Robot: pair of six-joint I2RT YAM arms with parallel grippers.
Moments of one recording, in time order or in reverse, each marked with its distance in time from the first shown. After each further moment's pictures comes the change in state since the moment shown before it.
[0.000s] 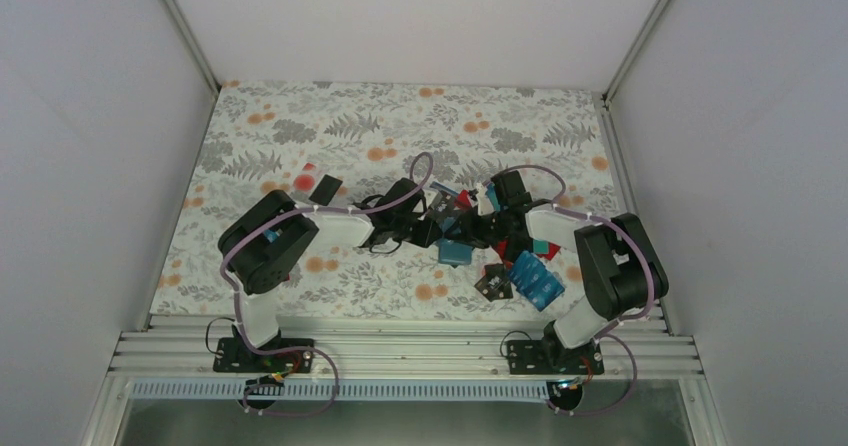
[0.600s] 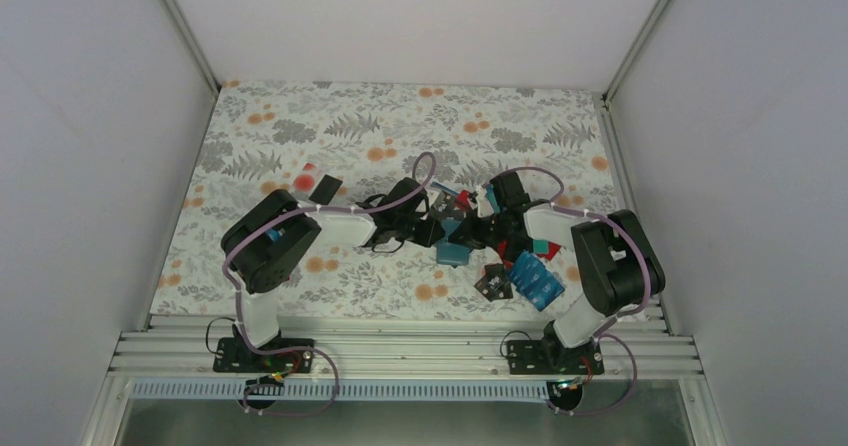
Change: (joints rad) left arm -0.003 0.008 0.012 -0.002 0.000 -0.004; right arm 0.000 0.022 0.000 -0.006 0.011 -0.001
